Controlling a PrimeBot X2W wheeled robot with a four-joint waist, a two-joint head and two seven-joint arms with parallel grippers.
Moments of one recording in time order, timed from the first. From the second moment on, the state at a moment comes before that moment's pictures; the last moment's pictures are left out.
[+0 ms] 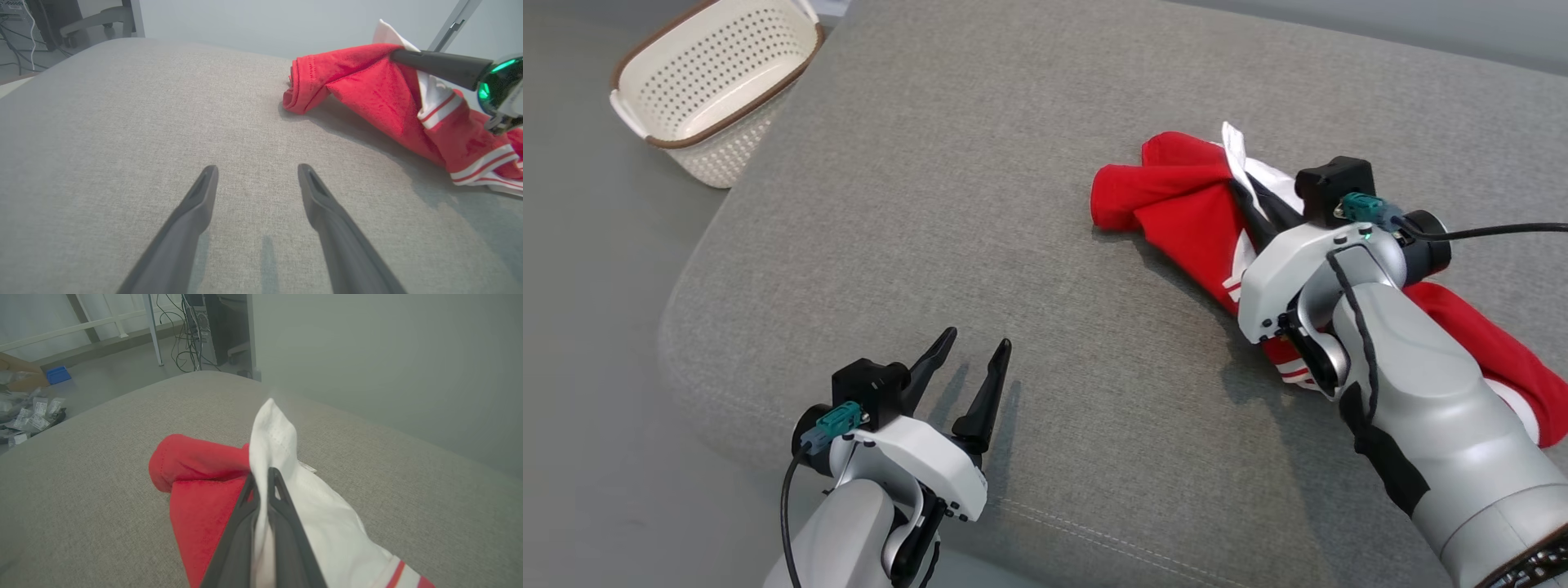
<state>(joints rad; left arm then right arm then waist) -0.41 0.05 -0.45 0.63 -0.48 -0.12 -0.26 -0.93 -0.07 0.54 1.07 0.36 0.13 -0.20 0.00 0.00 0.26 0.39</state>
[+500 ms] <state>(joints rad) -0.42 0.06 -0.50 0.62 -0.47 -0.12 -0.26 -0.77 -0.25 1.02 0.63 0.84 0.13 0.18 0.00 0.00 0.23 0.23</state>
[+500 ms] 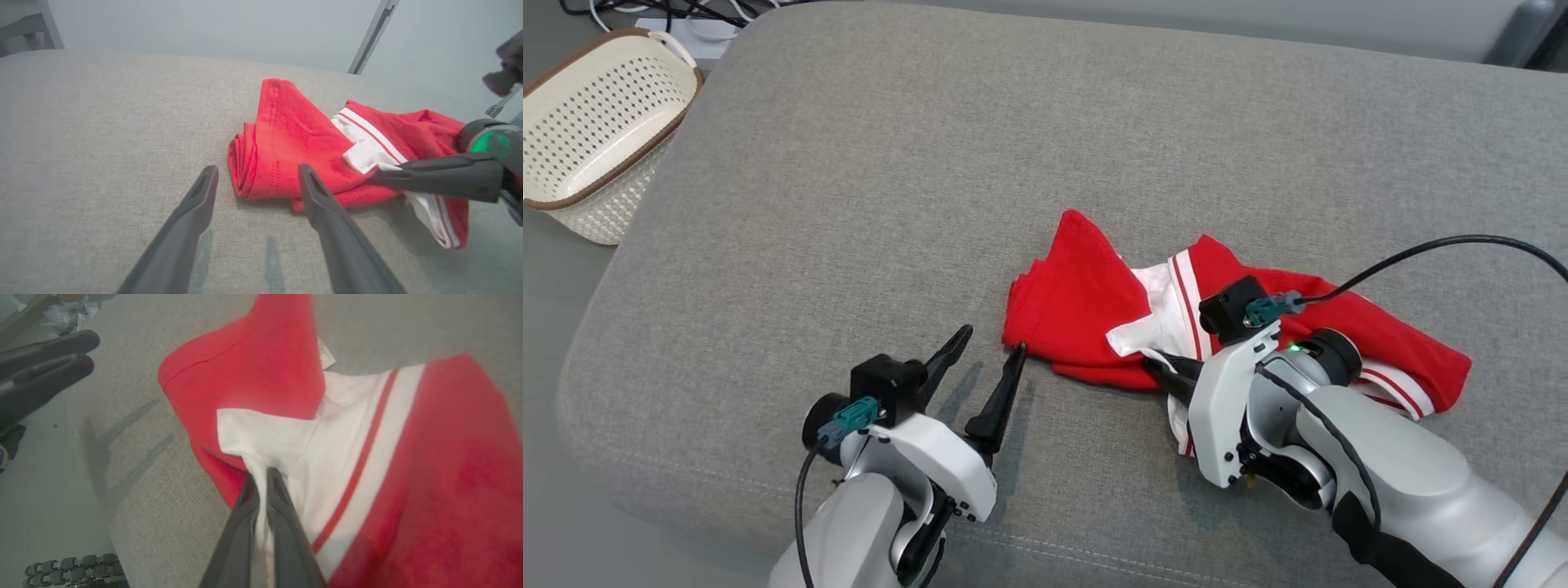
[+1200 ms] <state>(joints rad) -0.64 0.05 -0.62 0.99 -0.62 -0.12 -0.25 -0.82 -0.18 1.06 0.65 0.83 0.13 -0.07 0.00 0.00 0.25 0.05</state>
